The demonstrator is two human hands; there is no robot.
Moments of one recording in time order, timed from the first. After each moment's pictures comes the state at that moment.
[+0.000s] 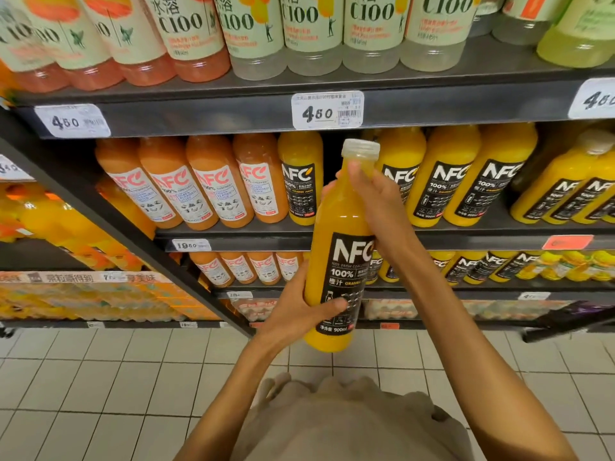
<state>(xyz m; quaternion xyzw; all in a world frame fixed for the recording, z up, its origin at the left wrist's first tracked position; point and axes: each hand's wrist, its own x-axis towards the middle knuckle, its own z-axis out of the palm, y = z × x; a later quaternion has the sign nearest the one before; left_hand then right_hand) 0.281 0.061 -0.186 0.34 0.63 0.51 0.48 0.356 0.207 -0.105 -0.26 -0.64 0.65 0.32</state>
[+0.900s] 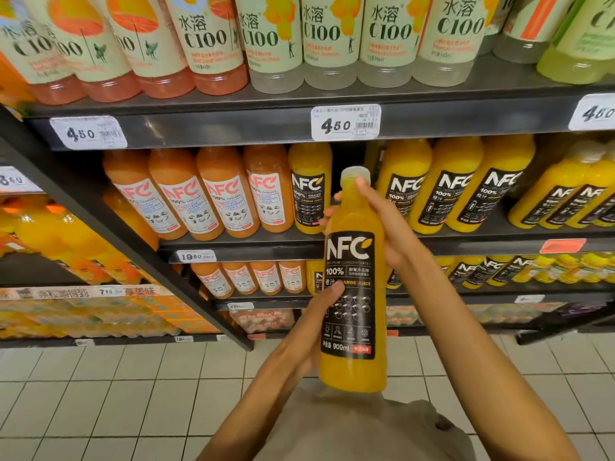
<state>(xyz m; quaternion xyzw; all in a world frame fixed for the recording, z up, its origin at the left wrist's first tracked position) 0.286 0.050 -0.173 0.17 0.45 0.56 0.67 0.340 0.218 -0.129 -0.23 -0.45 0.84 0.21</state>
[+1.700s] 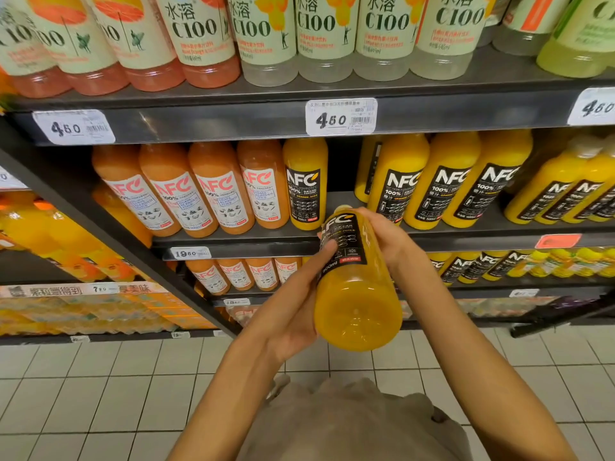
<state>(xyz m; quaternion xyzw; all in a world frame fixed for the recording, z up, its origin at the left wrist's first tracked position) 0.269 0.055 -0.120 0.11 0.42 0.56 0.70 0.340 0.231 -0.156 -0.42 -0.32 0.84 0.10</state>
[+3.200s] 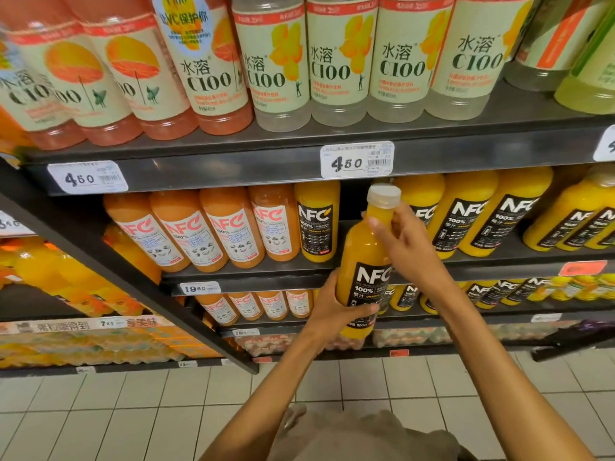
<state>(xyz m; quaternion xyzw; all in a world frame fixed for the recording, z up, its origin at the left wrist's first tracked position) 0.242 0.136 -0.228 0.34 0.67 0.47 0.47 0.342 0.236 -0.129 -0.31 -0.74 0.49 0.34</state>
